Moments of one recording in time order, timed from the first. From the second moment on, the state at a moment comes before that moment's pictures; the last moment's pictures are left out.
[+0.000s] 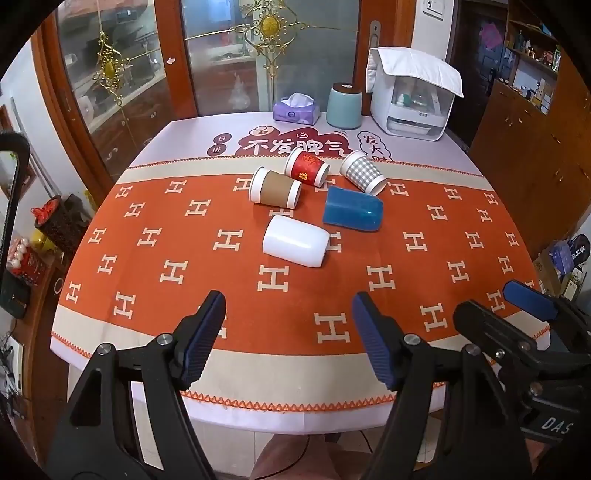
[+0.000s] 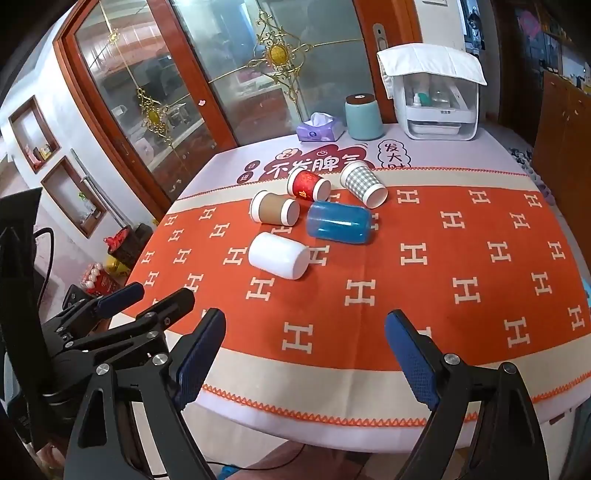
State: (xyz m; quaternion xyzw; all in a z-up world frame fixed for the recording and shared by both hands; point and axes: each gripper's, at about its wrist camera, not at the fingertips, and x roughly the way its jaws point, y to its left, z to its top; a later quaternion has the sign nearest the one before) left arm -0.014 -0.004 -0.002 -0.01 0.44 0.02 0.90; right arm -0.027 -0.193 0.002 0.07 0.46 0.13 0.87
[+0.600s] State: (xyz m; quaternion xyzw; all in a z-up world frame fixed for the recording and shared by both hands) left arm -0.023 -0.006 -0.009 -0.01 0.45 0.02 0.89; right arm -0.027 -0.195 -0.008 0.07 0.46 0.14 0.87
